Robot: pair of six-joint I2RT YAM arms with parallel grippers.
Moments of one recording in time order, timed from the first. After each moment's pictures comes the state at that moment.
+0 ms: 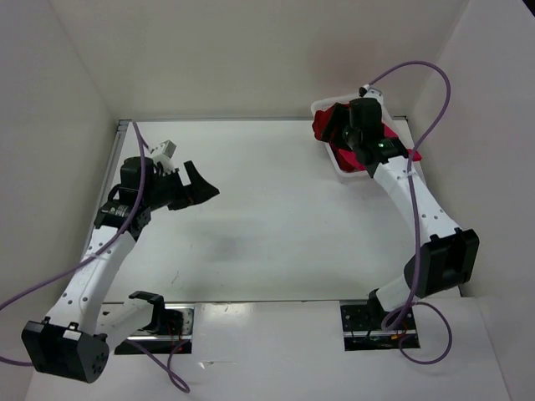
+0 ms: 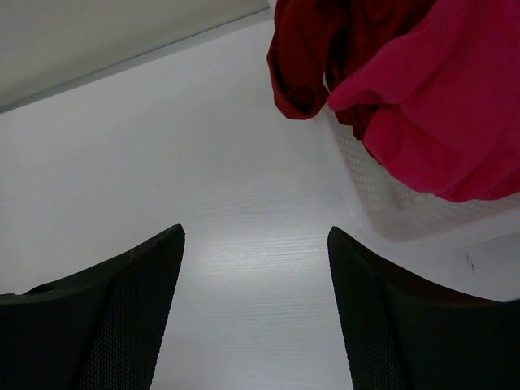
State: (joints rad) left arm -0.15 0.99 0.96 -0.51 0.42 -0.52; right arm 0.27 1.49 1.45 -0.47 0.17 0.49
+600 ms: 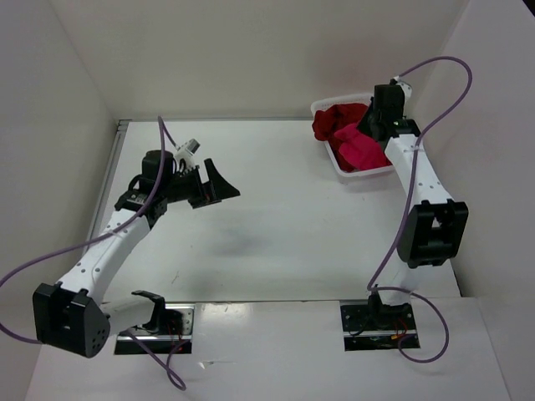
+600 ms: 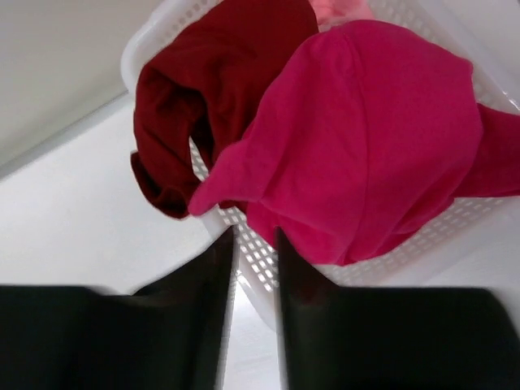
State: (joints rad) left arm -0.23 1.16 0.97 -0.37 0.61 -0.62; right arm 0.05 1.70 1.62 -0.49 0.21 0.49
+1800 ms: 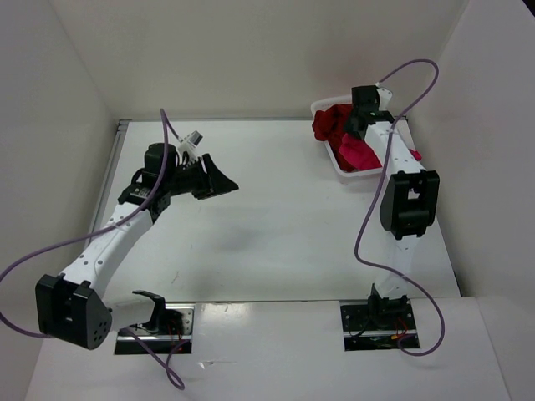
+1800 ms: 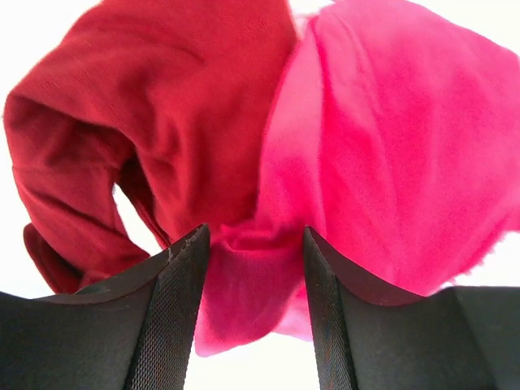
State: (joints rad) left arm -0.25 1.19 0.99 -0.29 0.63 -0.68; right arm 0.09 2.05 1.87 -0.56 0.37 0.52
